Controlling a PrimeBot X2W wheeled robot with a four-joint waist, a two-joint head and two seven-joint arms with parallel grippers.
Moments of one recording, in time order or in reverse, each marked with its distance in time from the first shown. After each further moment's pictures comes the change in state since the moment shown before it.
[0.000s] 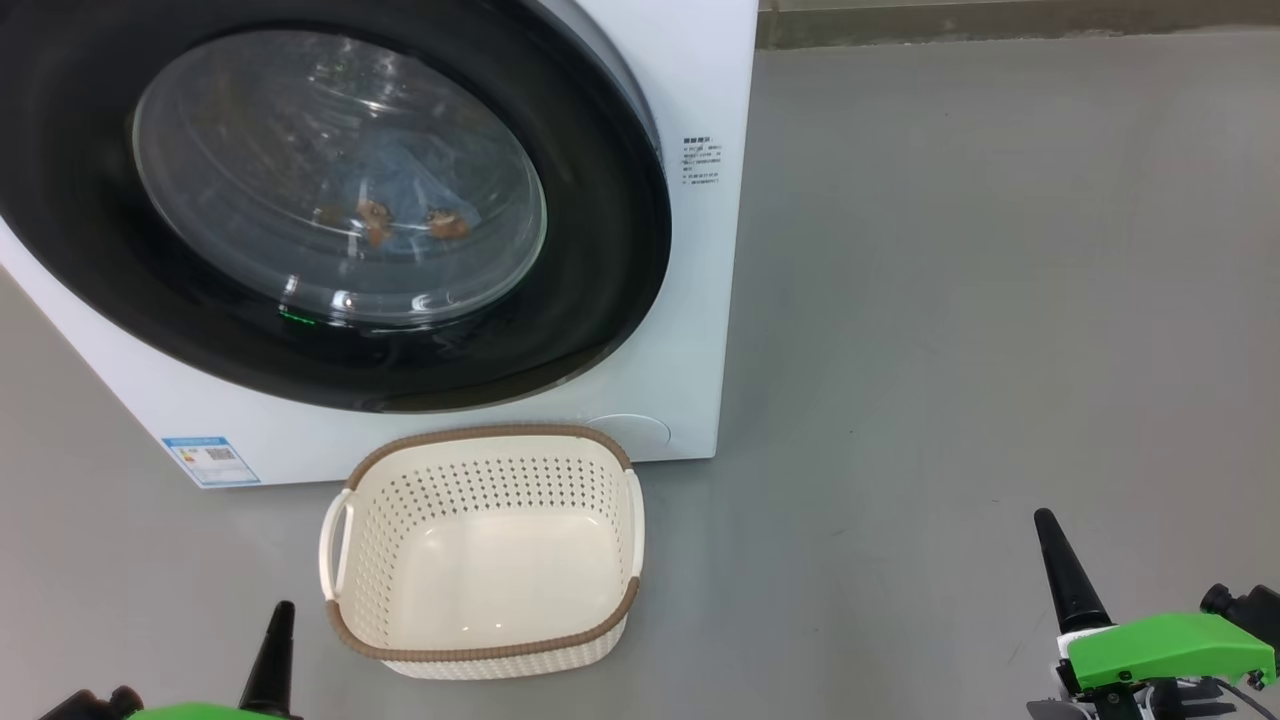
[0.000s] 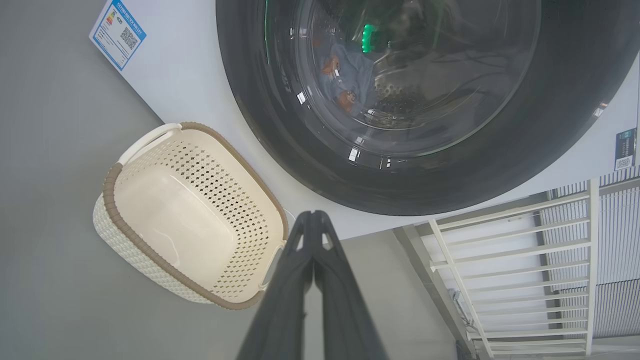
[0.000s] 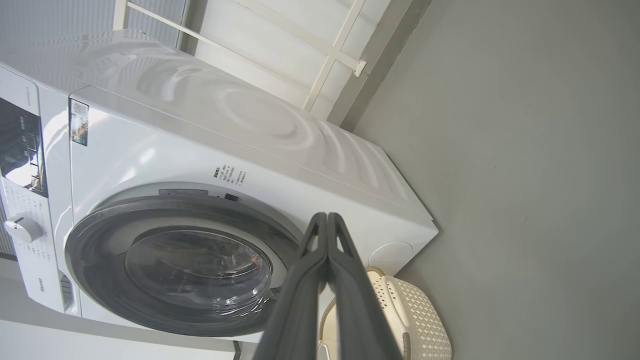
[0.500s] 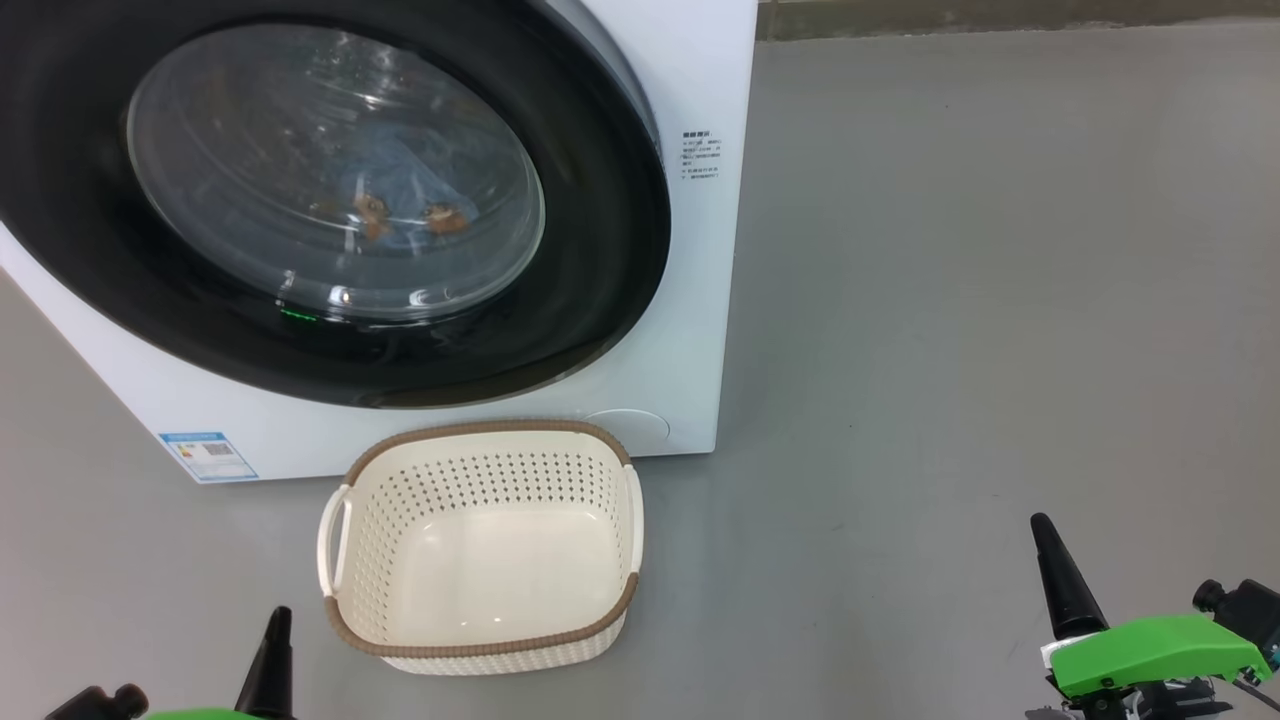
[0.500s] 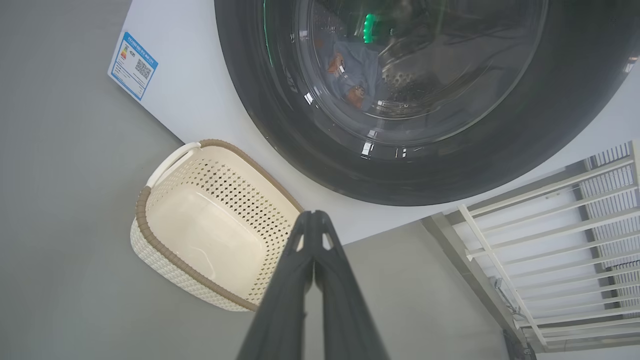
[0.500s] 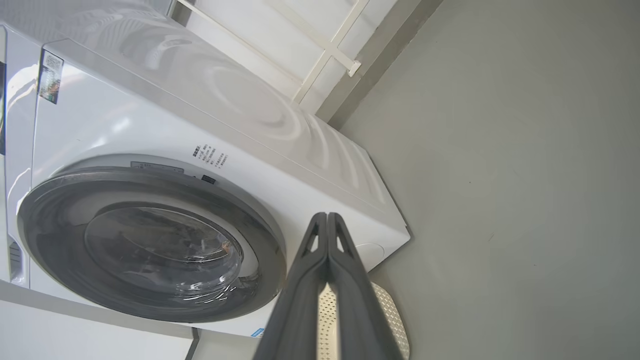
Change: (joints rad) left arm 0.007 0.008 -0.016 0.008 0.140 0.000 -0.043; right arm 0.000 -0.012 0.021 0.017 -0.140 0.000 -0.043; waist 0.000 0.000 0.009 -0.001
